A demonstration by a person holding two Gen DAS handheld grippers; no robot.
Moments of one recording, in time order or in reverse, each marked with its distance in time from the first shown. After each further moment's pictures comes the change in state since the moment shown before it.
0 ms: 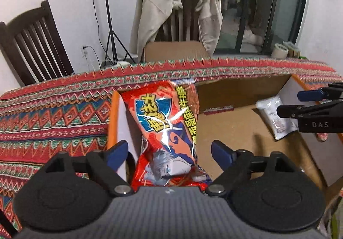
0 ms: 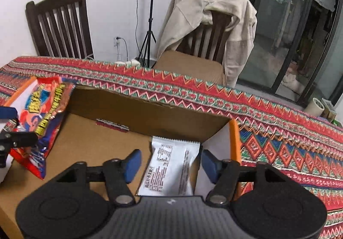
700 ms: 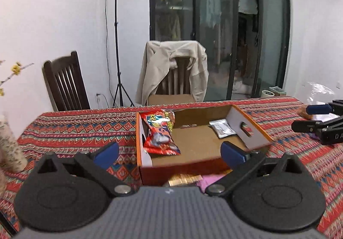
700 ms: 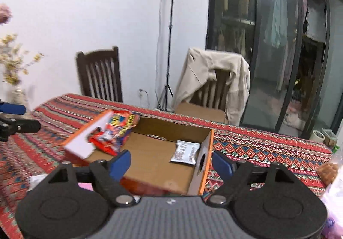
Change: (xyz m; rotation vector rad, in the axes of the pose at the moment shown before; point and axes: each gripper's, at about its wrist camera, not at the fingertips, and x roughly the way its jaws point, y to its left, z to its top) left arm -0.260 -0.039 -0.125 0.003 -0.343 0.007; right arm -0.261 -0.003 -0.115 -0.016 -0.330 0.101
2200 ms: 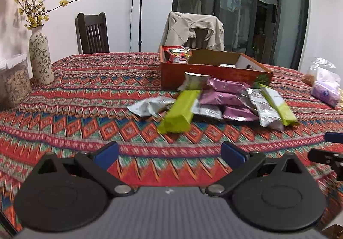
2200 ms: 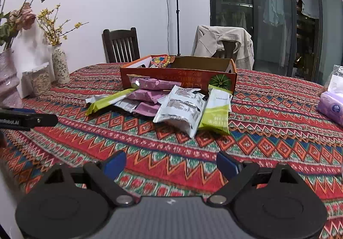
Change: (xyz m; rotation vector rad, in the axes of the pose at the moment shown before) left arm -0.068 0.010 -0.163 -0.113 0.111 0.083; right arm -0.116 0.099 -0.199 0.079 0.067 0.032
